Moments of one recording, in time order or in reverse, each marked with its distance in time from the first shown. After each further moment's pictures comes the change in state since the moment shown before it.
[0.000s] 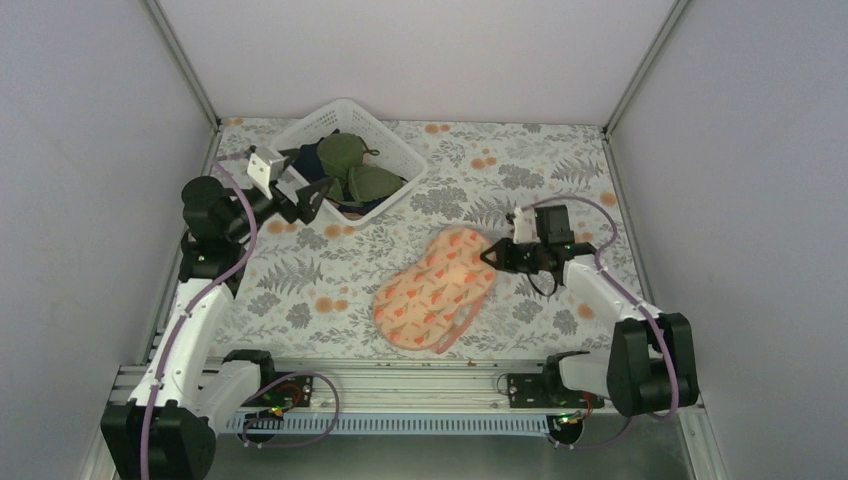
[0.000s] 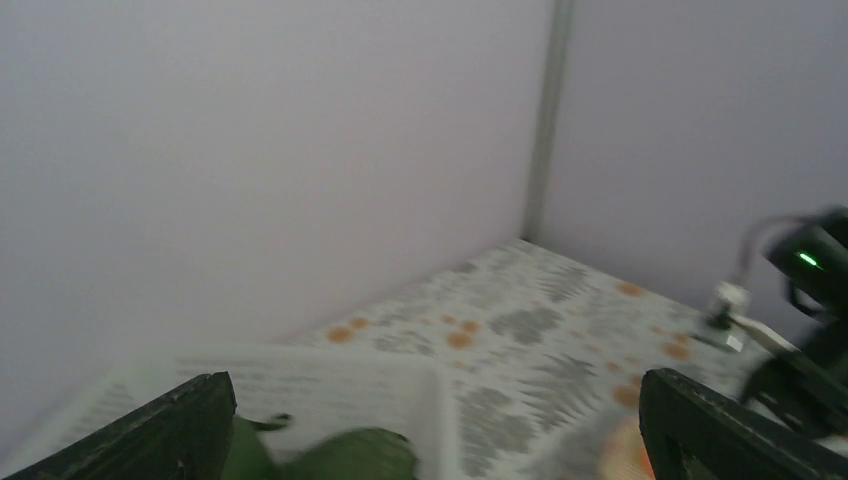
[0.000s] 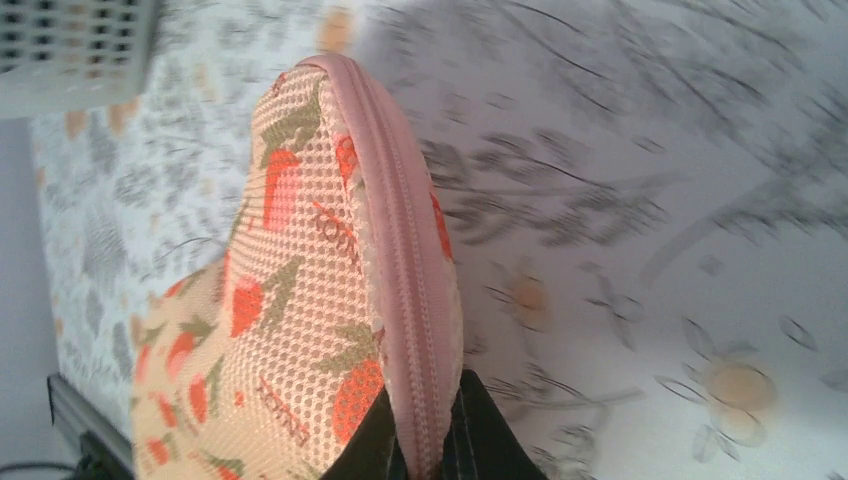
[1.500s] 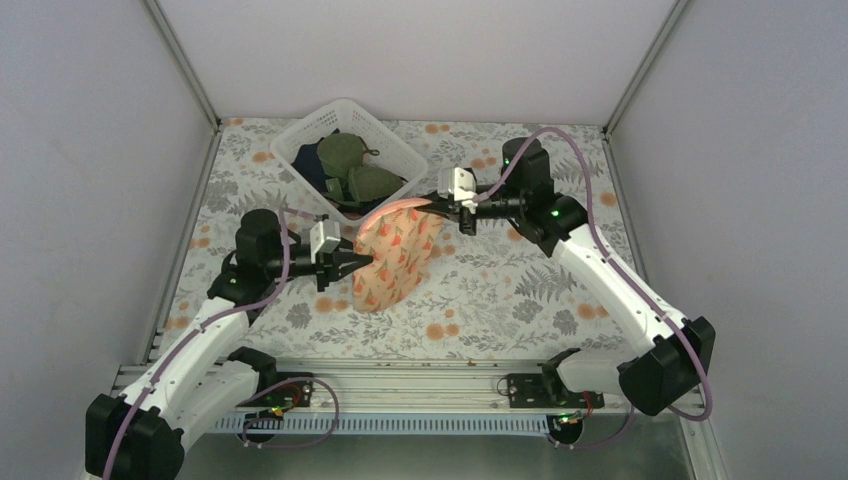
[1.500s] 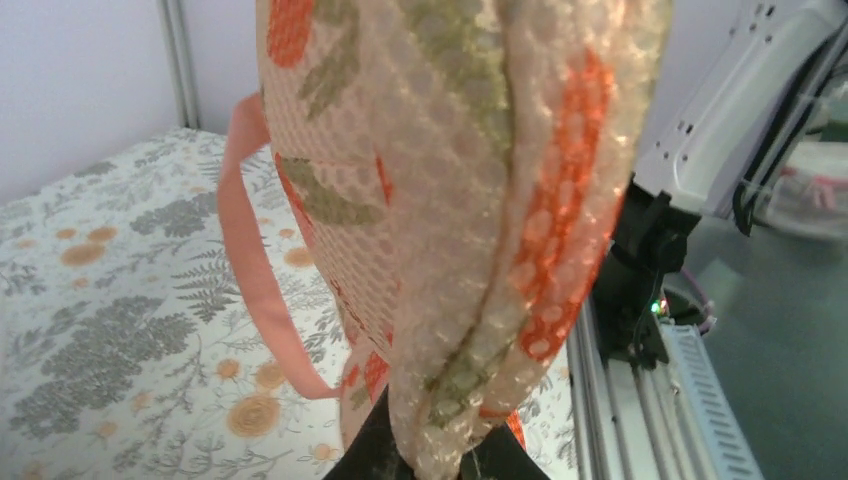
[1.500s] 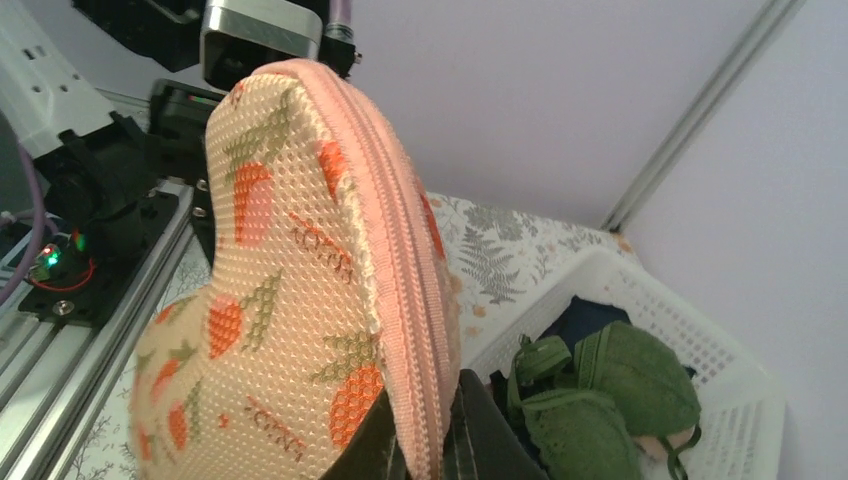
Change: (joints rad) left arm -0.310 -0.077 -0.235 -0.172 0.356 0.161; right arm 0.396 0.009 0.605 0.035 -0.294 -1.038
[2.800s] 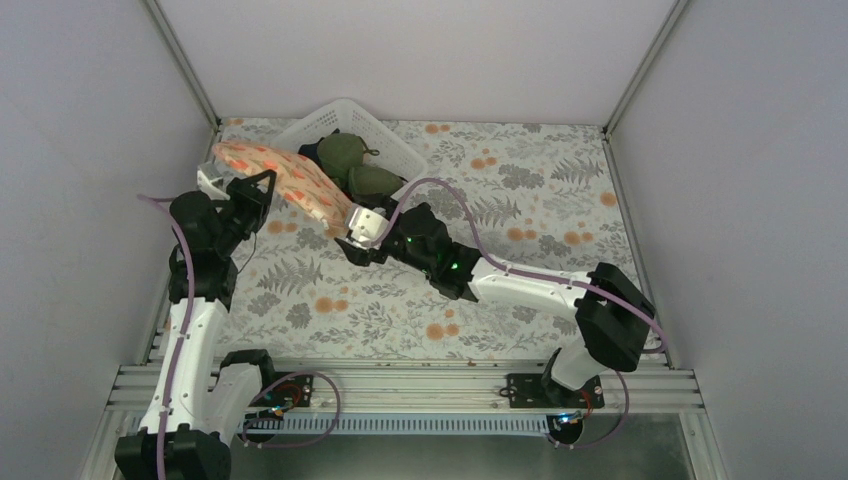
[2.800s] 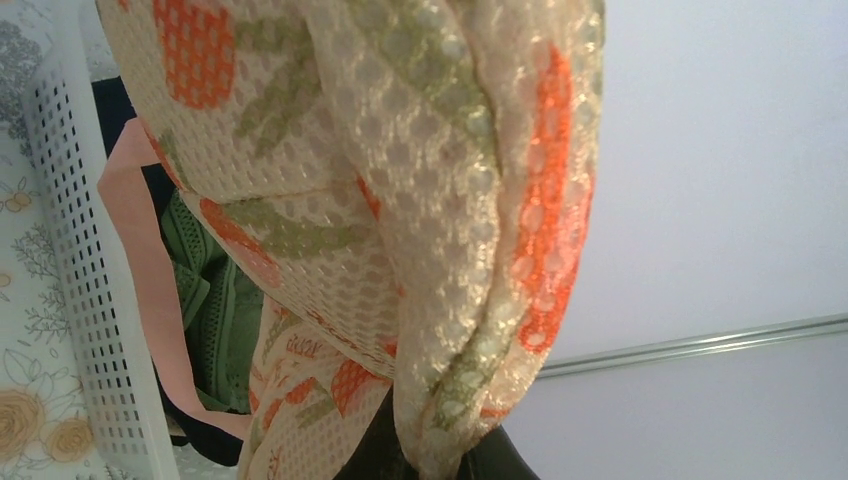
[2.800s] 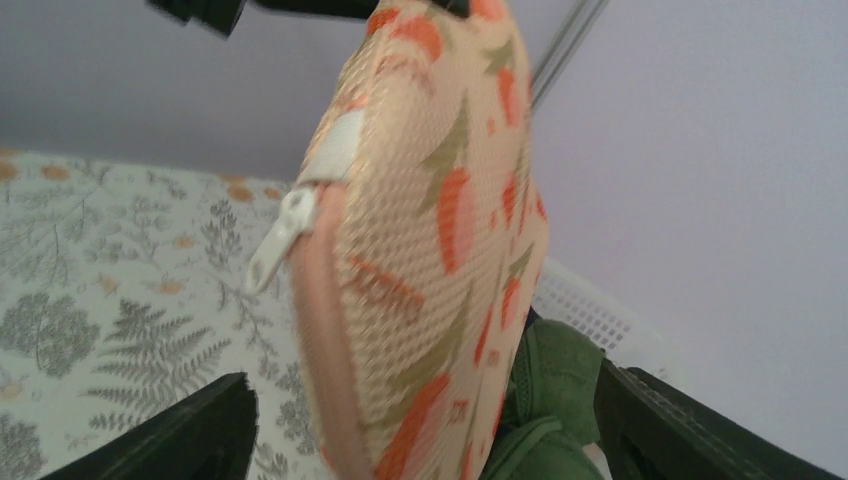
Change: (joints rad) left arm 0.425 -0.042 0.162 -0.059 -0.631 -1.296; right arm 0.504 0.293 -0.192 0.721 0.935 0.203
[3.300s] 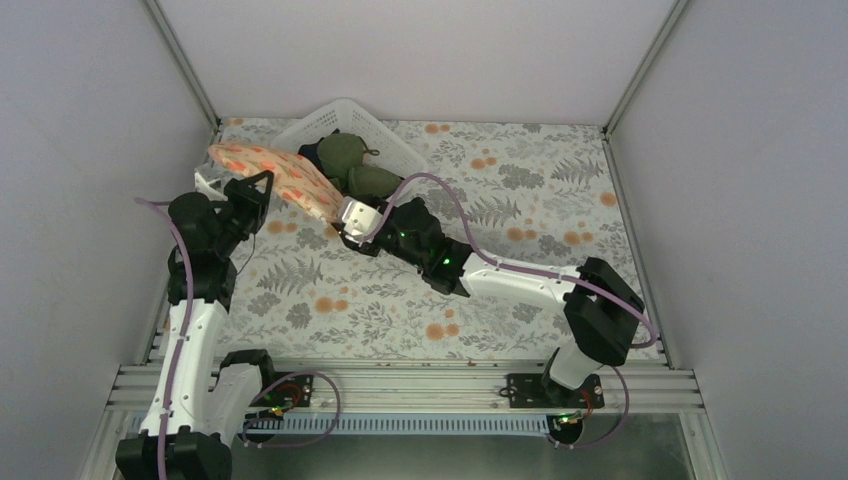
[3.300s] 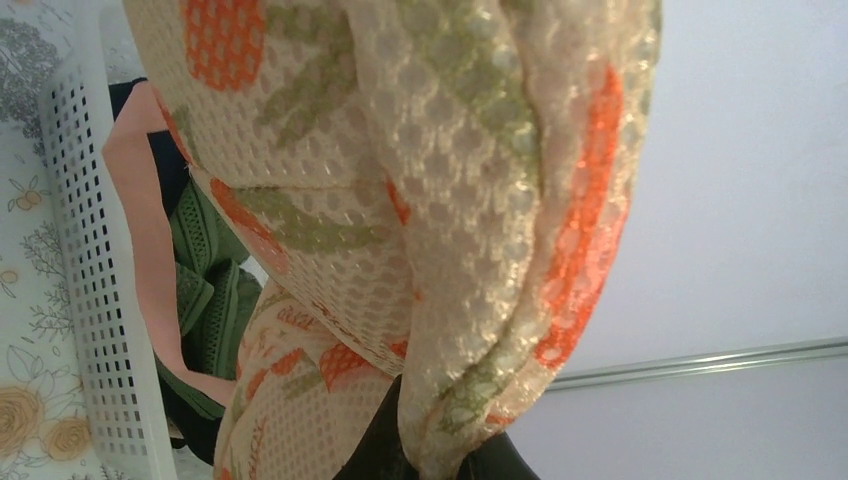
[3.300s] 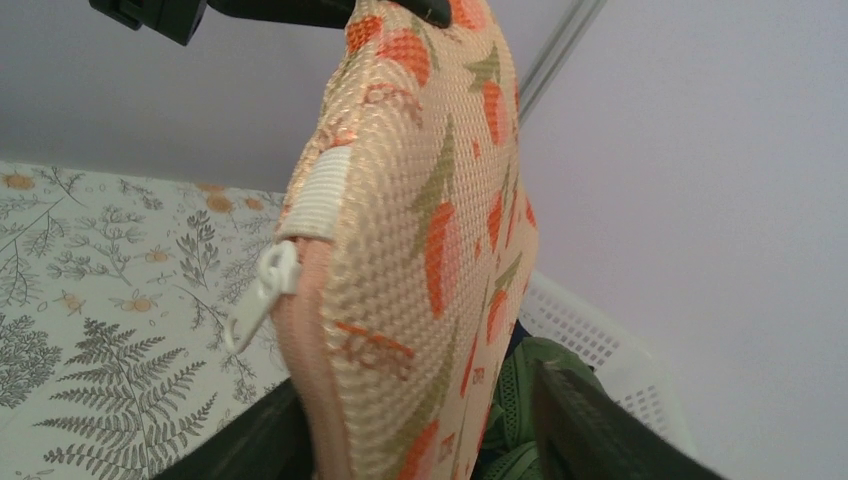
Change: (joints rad) left arm 0.005 -0.009 -0.001 -0.014 -0.014 -0.035; right arm 0.000 0.076 0.072 0.037 0.017 -0.013
